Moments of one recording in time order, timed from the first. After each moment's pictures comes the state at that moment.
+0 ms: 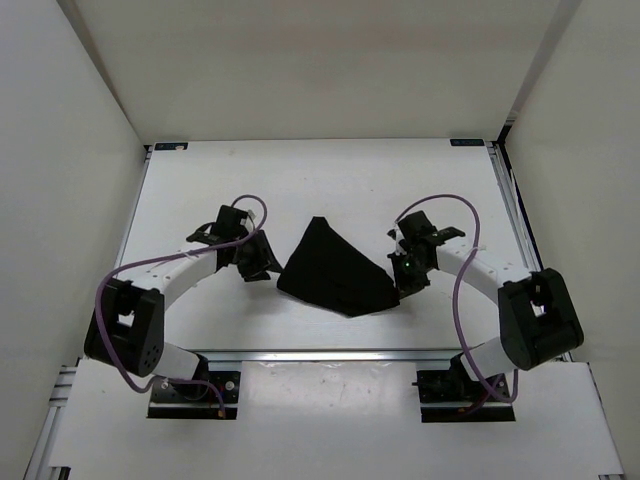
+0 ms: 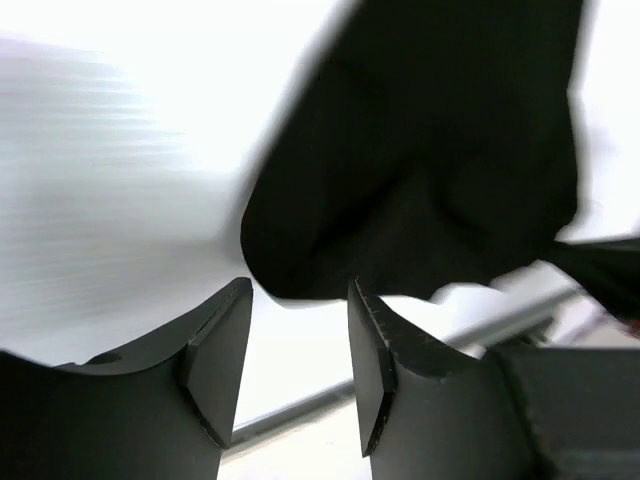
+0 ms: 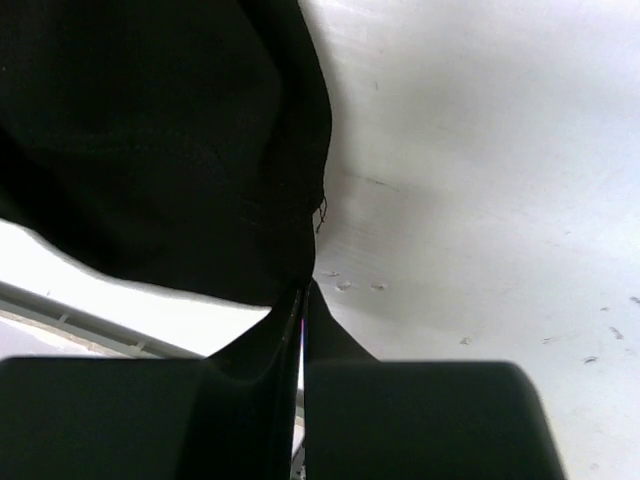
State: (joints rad) left arm -0.35 1.43 0.82 -0.39 0.33 -0.71; right arm 0.44 1.45 0.83 -0.69 -0.20 0.19
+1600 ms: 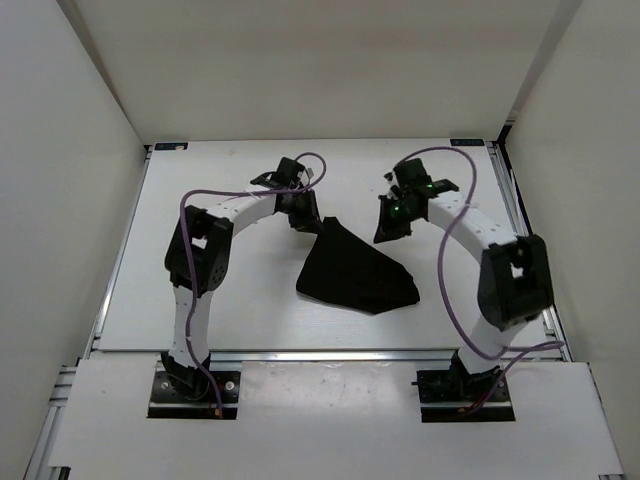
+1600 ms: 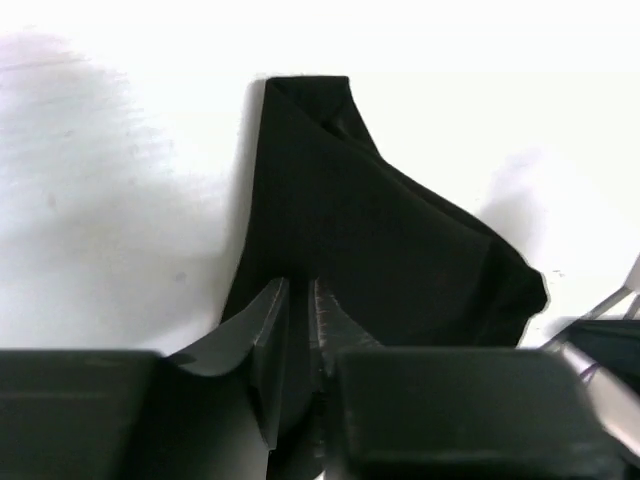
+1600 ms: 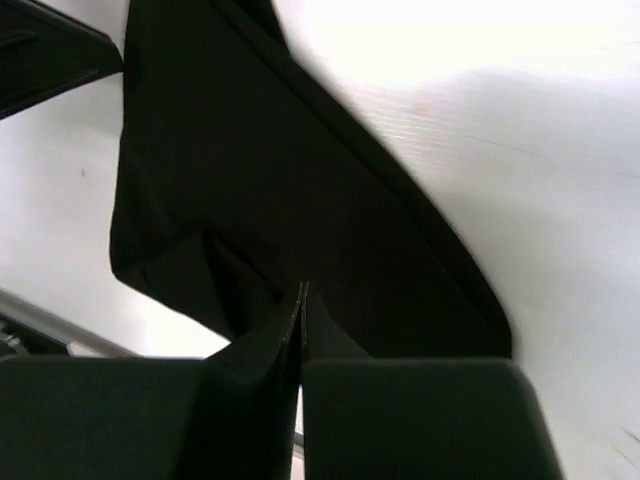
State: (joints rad) left arm -0.47 2.09 1.57 -0.48 0.35 -0.57; right arm 0.37 1.68 1.30 -0.71 -0.27 0.35
